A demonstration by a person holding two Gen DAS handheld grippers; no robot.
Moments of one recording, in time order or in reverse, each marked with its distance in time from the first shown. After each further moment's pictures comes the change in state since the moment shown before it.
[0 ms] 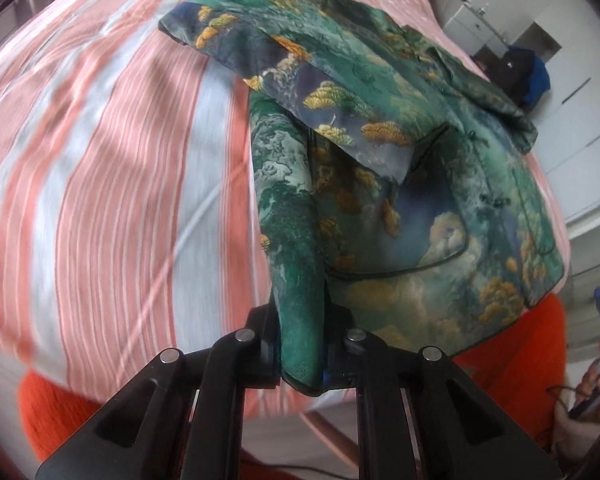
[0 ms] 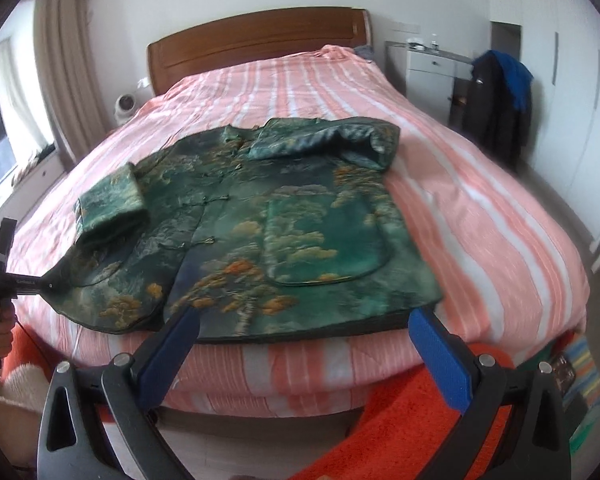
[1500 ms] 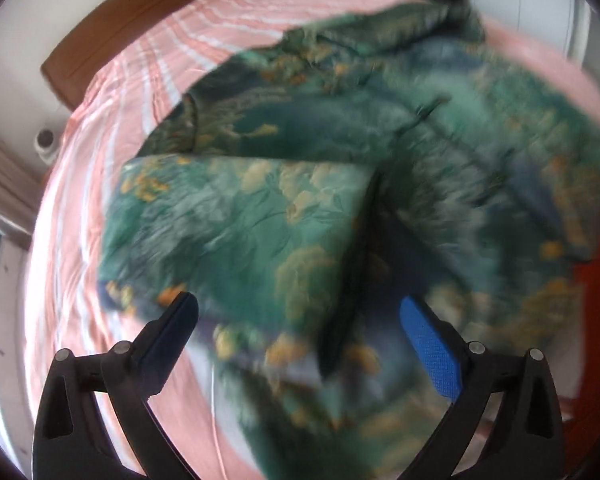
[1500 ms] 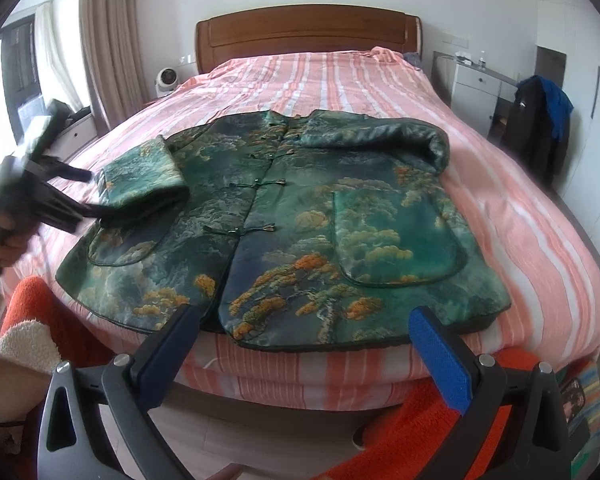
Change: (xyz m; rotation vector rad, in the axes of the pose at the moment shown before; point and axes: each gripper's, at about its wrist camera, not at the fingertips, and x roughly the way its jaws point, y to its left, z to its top) left arm 0.057 -0.145 0.077 0.680 -0.096 0.362; right arm 0.017 0.048 -0.013 -0.123 -0.004 0.068
